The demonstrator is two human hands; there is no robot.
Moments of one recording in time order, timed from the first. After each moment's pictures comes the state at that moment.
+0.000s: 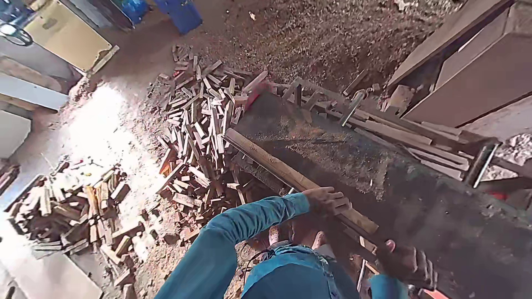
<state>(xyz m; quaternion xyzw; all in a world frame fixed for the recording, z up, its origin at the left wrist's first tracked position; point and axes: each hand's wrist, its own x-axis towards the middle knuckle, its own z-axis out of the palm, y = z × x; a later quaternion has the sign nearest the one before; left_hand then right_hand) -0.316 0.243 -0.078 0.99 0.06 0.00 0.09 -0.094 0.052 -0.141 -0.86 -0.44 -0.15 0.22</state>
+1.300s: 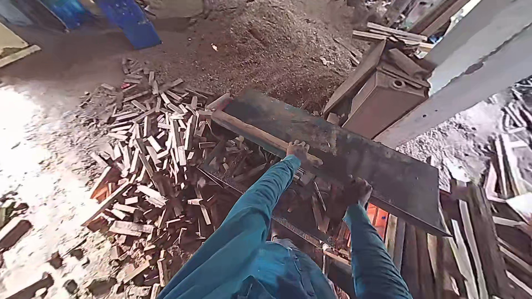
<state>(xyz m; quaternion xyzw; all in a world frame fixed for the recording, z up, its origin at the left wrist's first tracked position) -0.217 0.350 -0.067 0.87 0.48 -0.04 0.15 -0.036 0.176 -0.056 -0.90 -0.39 0.08 0.17</state>
